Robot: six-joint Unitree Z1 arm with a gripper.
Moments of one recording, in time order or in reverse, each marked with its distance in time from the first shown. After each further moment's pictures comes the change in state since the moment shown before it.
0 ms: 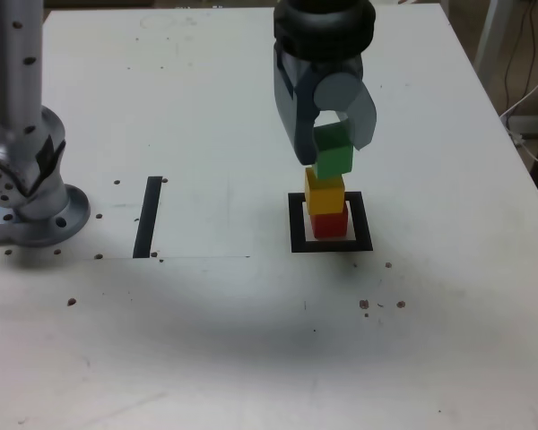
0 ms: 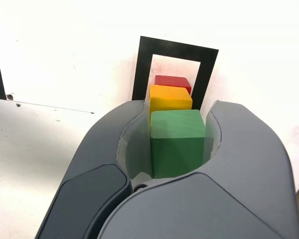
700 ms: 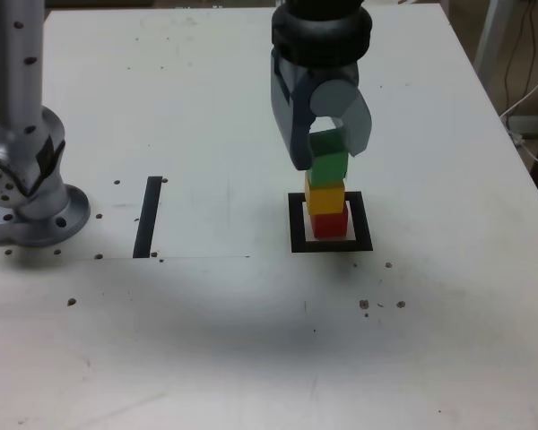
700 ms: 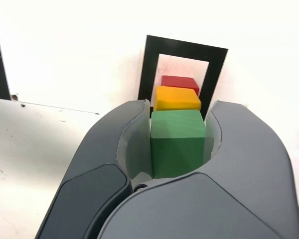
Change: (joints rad) arm 0.009 0.000 0.025 -0.018 -0.021 0.011
